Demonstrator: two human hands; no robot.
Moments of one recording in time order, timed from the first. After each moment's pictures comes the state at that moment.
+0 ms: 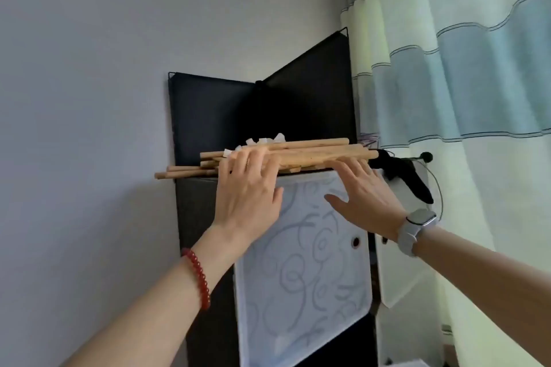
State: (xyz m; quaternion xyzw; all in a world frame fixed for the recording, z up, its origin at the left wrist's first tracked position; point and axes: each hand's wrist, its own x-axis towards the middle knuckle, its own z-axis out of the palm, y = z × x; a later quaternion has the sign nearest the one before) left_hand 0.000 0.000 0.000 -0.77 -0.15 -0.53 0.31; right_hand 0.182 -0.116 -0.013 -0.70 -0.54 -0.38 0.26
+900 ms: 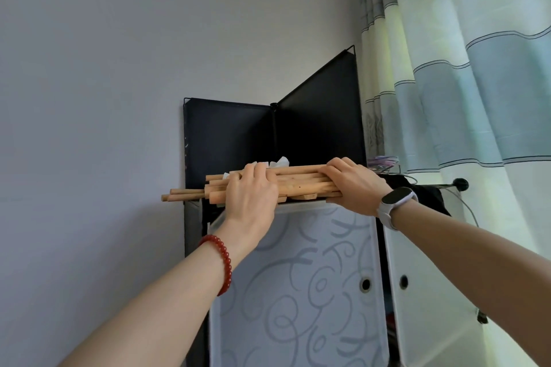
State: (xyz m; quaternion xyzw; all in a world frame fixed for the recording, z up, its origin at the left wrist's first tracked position) left_hand 0.073 0.014 0.030 -0.75 -0.36 -0.38 0.40; right_hand 0.271 -0.064 0.053 -0.65 -0.63 -0.41 0.13
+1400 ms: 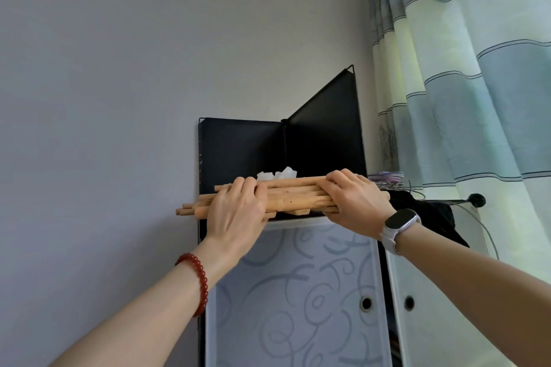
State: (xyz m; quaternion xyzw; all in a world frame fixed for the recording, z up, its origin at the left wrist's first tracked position) left_hand 0.054 -0.017 0.036 -0.72 -0.32 -0.42 0.45; right_hand 0.265 -0.091 0.053 -0.60 -0.63 -0.46 0.18
